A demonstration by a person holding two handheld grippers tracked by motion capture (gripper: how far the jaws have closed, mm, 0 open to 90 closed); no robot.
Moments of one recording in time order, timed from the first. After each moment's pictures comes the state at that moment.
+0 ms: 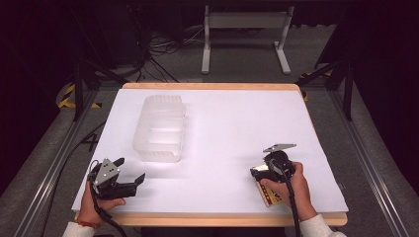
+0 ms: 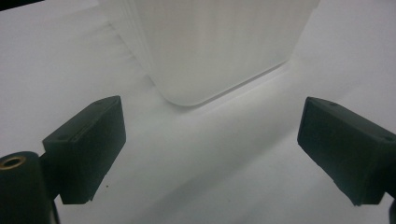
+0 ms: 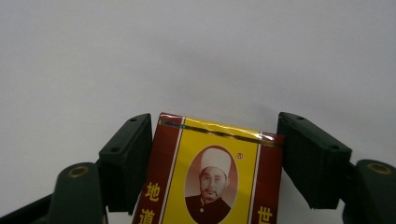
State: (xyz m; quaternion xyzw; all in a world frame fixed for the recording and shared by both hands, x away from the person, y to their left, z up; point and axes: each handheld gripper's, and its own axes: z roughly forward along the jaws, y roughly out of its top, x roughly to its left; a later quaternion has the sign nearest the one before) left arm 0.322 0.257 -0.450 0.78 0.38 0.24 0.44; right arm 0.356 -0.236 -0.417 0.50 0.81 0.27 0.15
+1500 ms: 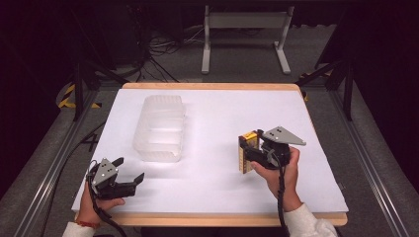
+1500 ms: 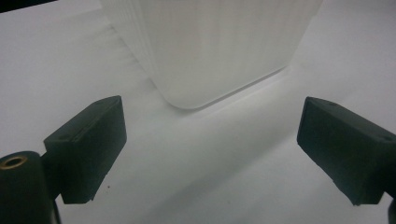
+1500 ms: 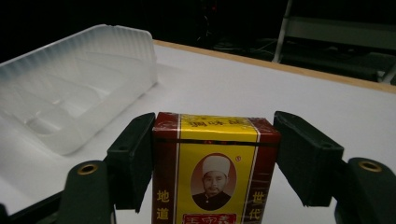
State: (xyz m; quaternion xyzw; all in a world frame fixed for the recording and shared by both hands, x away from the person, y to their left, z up) left arm 0.321 0.259 -0.449 0.77 0.39 0.24 0.45; right arm 0.348 -0.195 -0.346 0.45 0.71 0.46 0.29
